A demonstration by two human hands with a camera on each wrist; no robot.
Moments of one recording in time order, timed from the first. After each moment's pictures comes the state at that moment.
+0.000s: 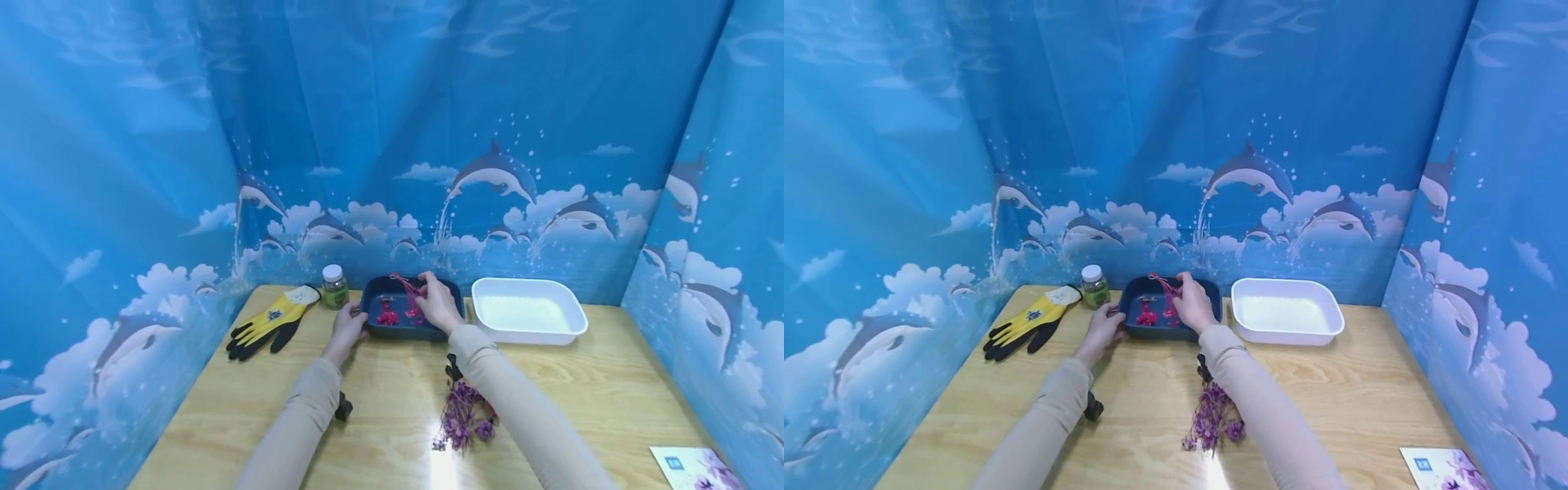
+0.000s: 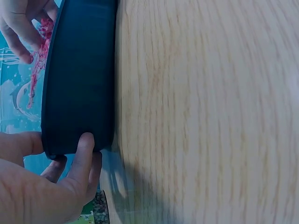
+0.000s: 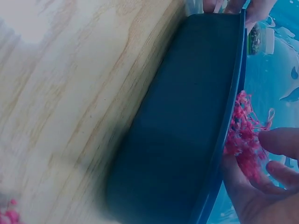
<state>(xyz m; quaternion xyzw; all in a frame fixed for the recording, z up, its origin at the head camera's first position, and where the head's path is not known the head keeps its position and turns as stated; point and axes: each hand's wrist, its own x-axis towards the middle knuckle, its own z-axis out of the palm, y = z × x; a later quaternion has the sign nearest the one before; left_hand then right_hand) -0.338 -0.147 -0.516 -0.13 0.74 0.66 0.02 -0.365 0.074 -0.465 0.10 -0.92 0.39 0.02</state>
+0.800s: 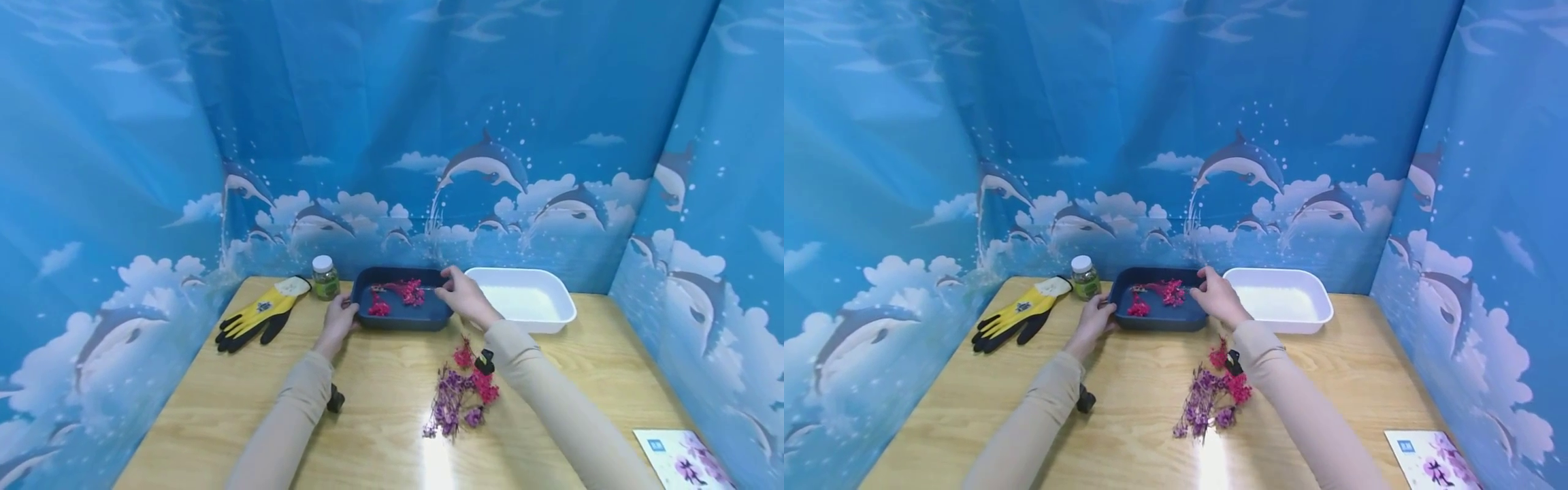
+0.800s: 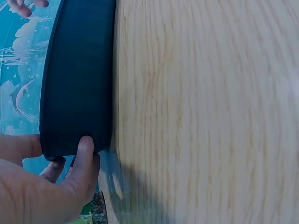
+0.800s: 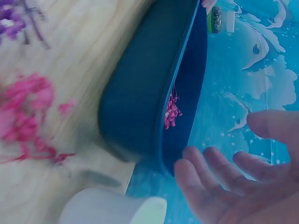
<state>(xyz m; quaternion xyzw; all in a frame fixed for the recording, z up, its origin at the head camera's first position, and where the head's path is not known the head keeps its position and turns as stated) -0.338 -0.145 -0.516 -0.12 0.73 0.67 0.01 -0.332 0.142 -0.428 0.08 -0.91 0.40 -0.06</state>
